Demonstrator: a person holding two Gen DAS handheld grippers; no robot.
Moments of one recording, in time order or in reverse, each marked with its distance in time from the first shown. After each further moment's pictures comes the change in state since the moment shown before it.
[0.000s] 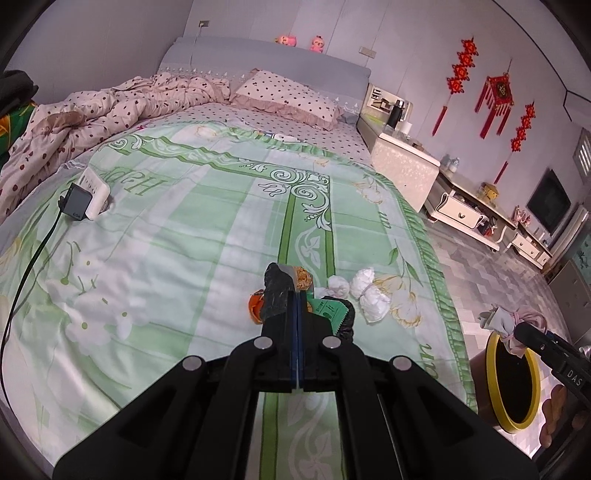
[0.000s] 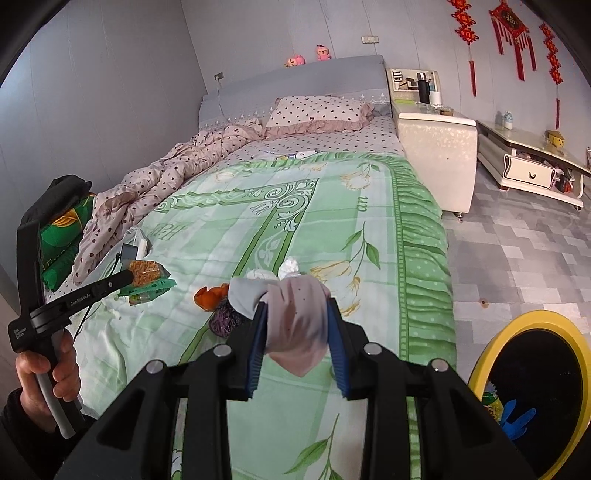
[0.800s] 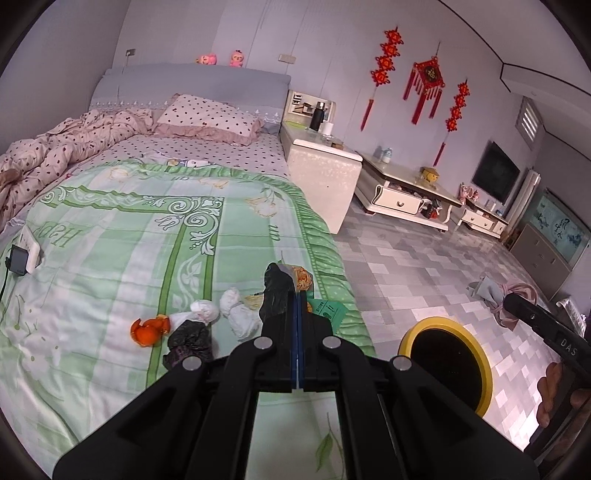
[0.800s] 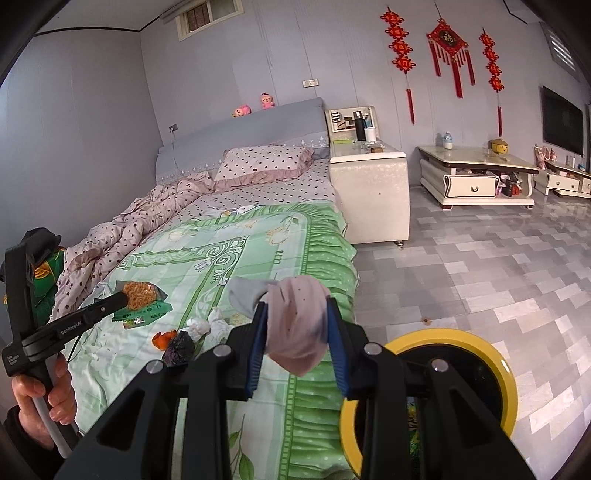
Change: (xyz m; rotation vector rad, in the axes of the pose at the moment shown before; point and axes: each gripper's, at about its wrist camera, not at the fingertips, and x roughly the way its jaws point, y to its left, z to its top) left arm -0.035 -0.167 0.006 0.174 -0.035 -0.202; right arm -0.124 -0.101 0.009 0.106 -0.173 -0.159
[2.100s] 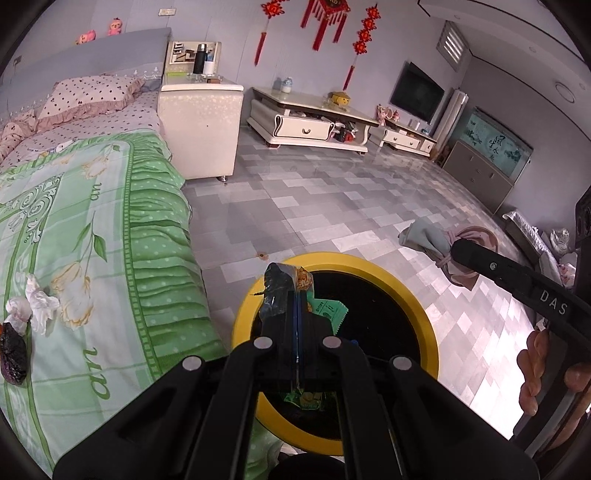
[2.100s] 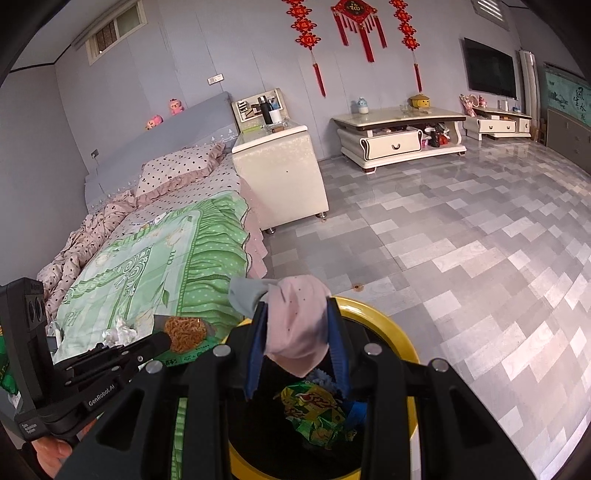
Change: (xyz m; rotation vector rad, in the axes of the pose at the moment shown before) left arm 0.147 -0.218 -0.075 0.221 0.251 -0.285; right arm -0.007 -0.169 -0.043 0.234 0.052 -0.209
